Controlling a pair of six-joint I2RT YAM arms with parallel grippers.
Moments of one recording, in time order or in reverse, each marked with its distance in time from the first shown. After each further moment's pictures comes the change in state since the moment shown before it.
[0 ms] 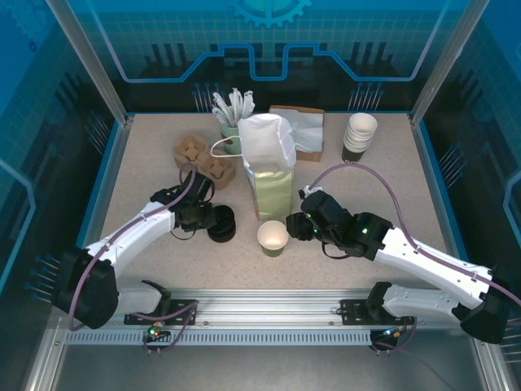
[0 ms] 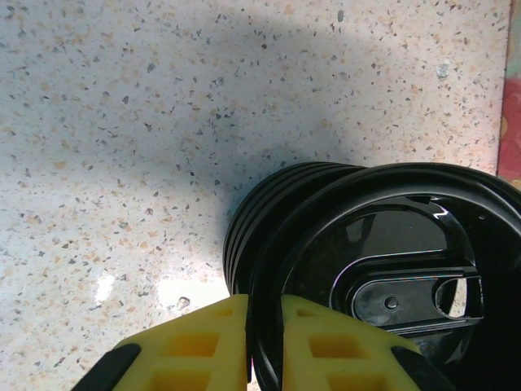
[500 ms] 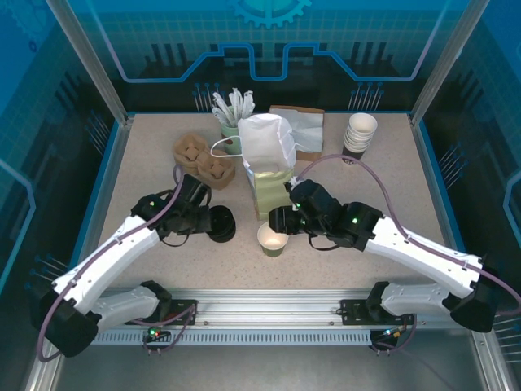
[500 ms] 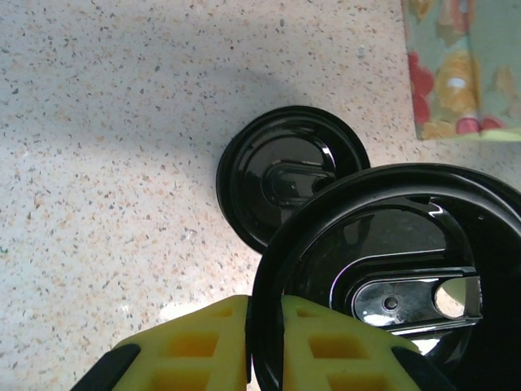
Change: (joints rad) left arm -0.140 -0.208 0.113 -0.246 -0.077 -0.024; right arm 0.030 0.122 0.158 0.016 -0.143 0.084
